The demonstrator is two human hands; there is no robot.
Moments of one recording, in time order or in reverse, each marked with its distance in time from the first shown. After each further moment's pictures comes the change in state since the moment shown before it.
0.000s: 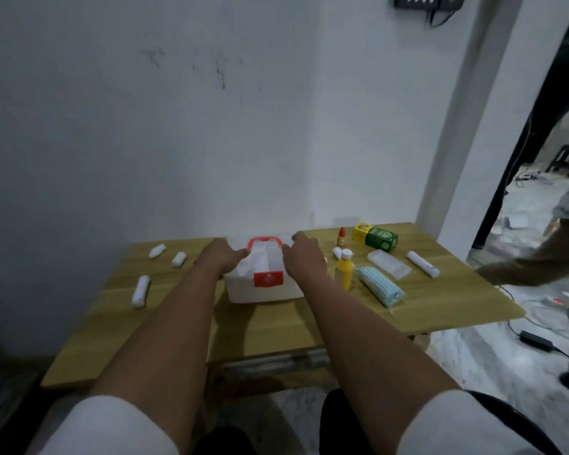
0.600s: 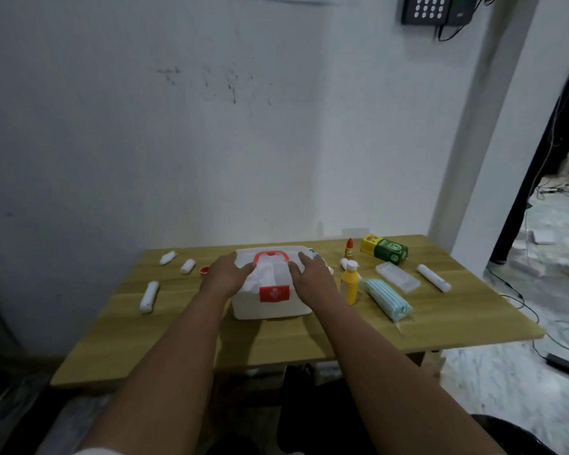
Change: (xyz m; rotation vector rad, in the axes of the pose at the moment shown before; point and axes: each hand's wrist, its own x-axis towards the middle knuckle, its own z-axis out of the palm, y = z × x) left_hand -0.019 -0.008 0.019 -0.047 0.115 0.061; right_hand -0.010 0.034 0.002 0.003 -0.059 -0.136
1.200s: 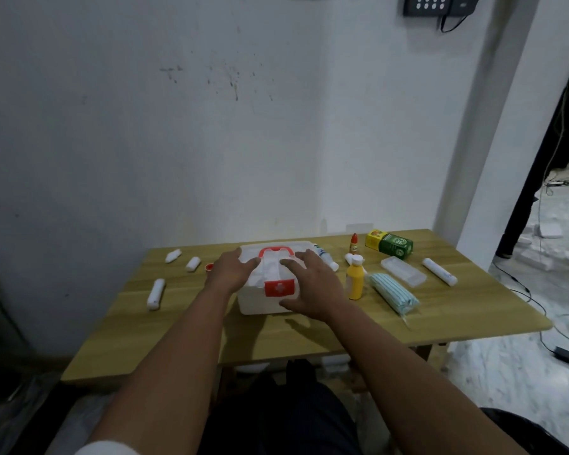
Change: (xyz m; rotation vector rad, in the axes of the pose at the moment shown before) left_hand -0.006 0.000 -0.003 -0.020 0.011 0.011; right_hand -0.022 0.011 -0.002 -0.418 -0.002 -0.461
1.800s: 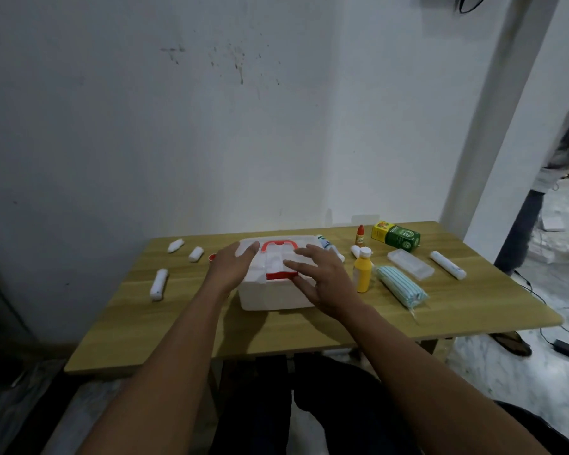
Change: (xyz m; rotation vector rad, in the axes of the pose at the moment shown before) left_hand -0.016 -0.008 -0.012 -0.157 -0.012 -0.006; right_hand -0.004 0.015 0.021 0.195 0.319 -0.229
